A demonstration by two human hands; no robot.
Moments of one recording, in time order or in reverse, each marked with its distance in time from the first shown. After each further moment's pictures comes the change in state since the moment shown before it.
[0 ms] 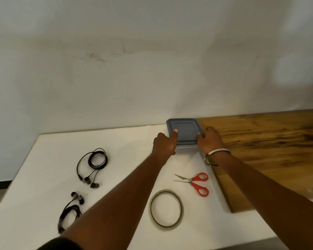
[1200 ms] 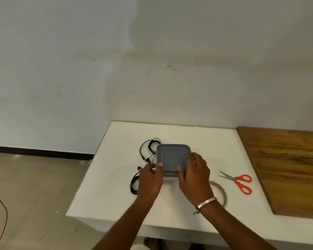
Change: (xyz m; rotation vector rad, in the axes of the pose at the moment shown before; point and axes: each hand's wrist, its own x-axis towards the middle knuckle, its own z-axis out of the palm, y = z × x) left_hand -0.141 -0.137 -0.152 -0.199 0.366 0.024; right_hand -0.215 -0.093 0.085 -0.044 -0.029 -0.547
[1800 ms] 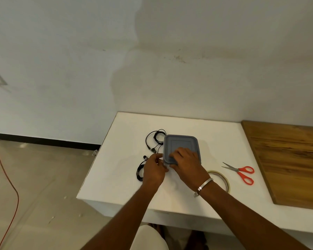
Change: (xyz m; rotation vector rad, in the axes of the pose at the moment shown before) left_hand 0.001 -0.004 -0.008 -0.020 -0.056 0.012; right_hand 0.011 -0.010 0.013 -0.251 -0.165 -0.470
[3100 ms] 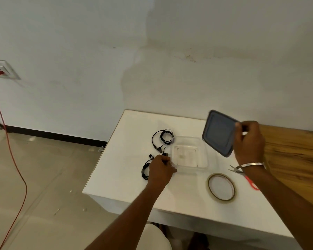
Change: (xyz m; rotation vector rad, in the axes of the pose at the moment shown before) left_hand -0.005 0.002 0.000 0.008 0.023 -0.073; right_hand 0.007 0.085 -0.090 0.434 0.633 0.586
